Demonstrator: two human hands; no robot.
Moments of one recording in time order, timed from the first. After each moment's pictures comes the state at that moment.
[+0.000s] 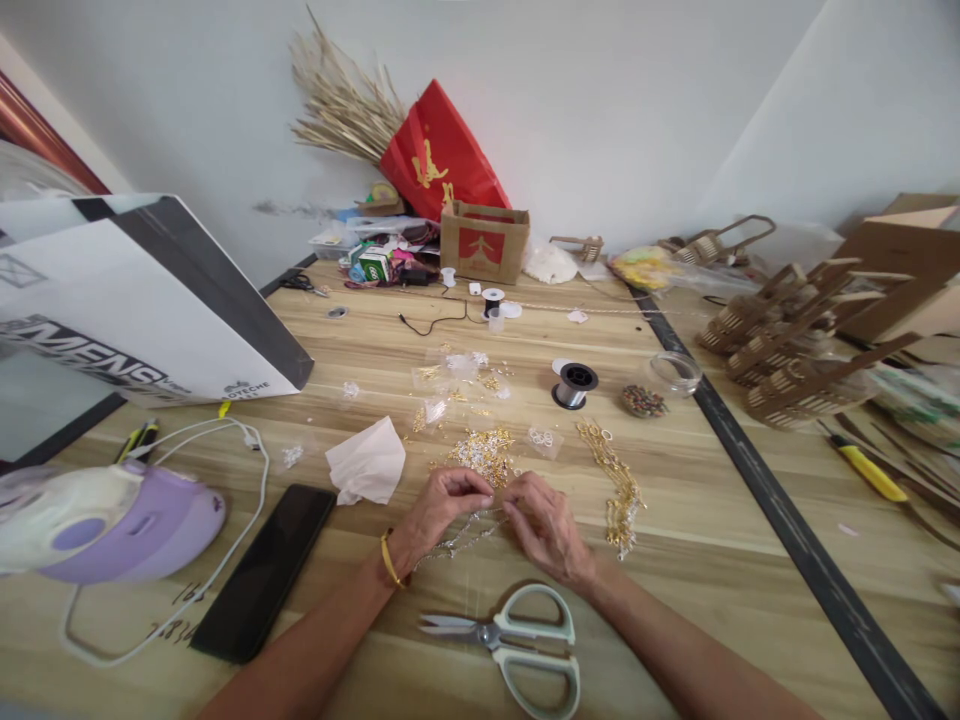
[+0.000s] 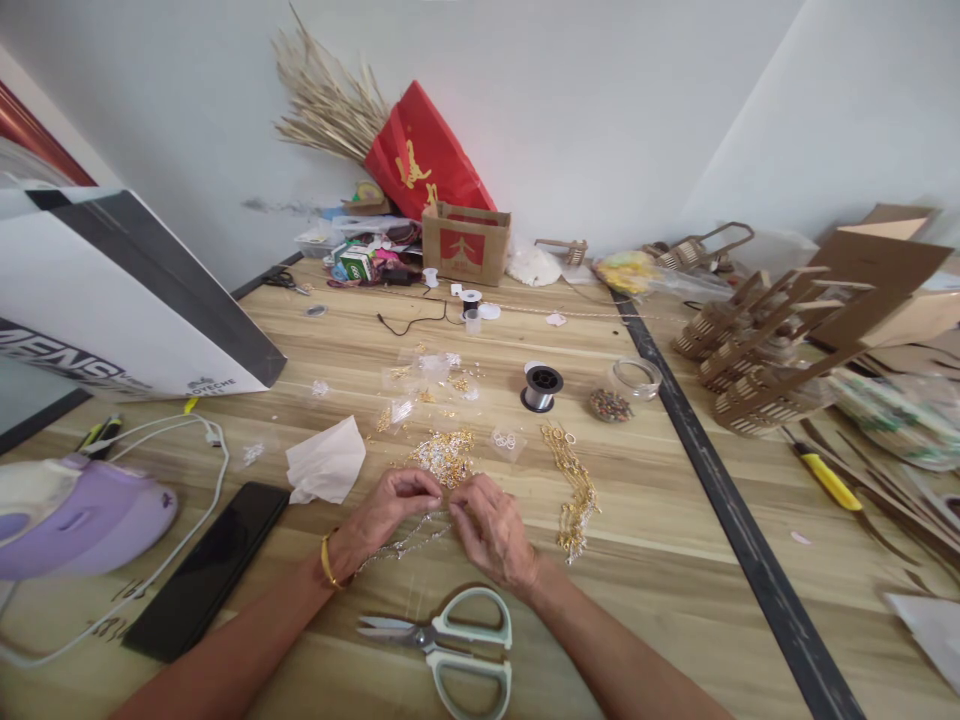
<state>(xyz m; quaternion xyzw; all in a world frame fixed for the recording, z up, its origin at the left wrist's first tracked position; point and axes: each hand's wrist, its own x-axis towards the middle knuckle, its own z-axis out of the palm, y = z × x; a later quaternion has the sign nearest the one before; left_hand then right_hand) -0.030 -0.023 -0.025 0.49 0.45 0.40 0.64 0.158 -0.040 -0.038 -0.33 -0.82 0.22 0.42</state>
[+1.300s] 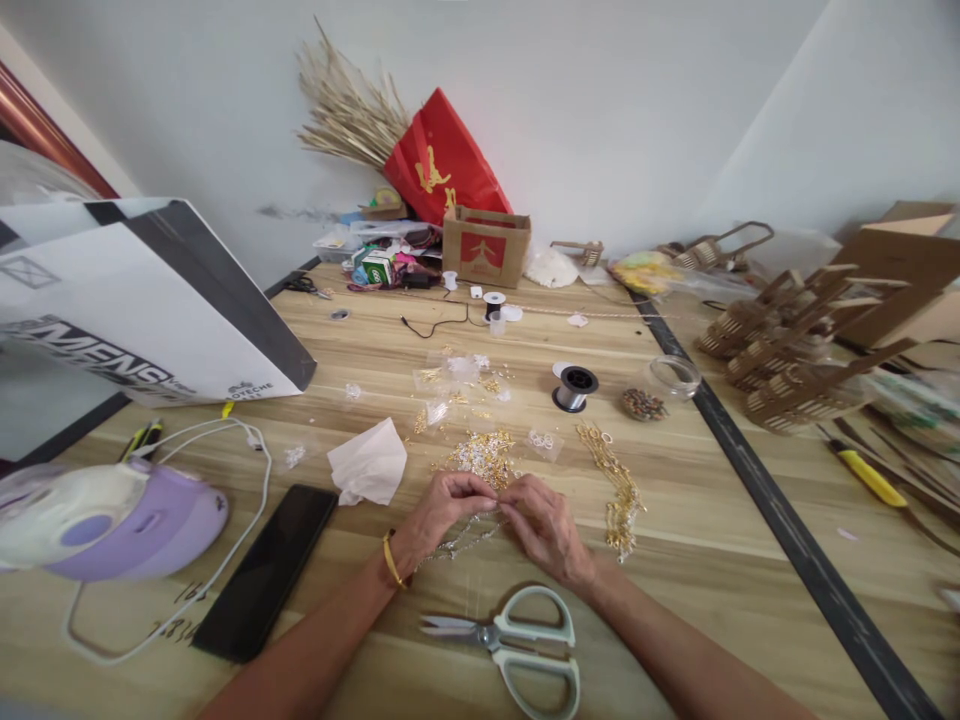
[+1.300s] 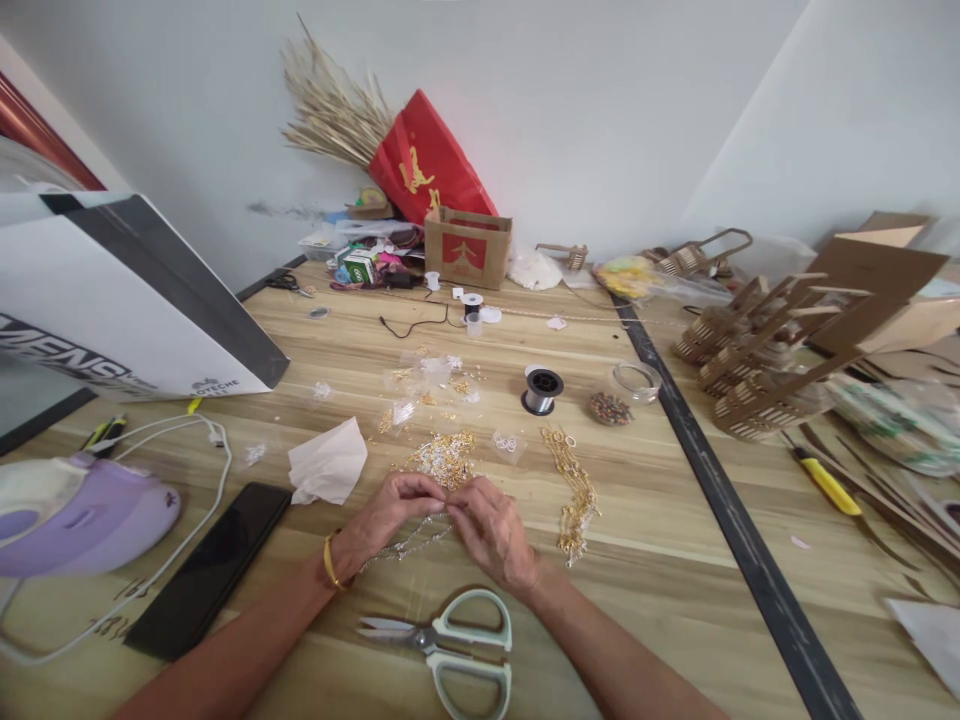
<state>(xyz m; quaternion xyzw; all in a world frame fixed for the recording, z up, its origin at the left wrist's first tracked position) -0.029 -0.024 -0.022 0.48 0.46 0.37 0.65 0.157 -0.037 -0.041 -0.33 -0.81 0.21 0.43</state>
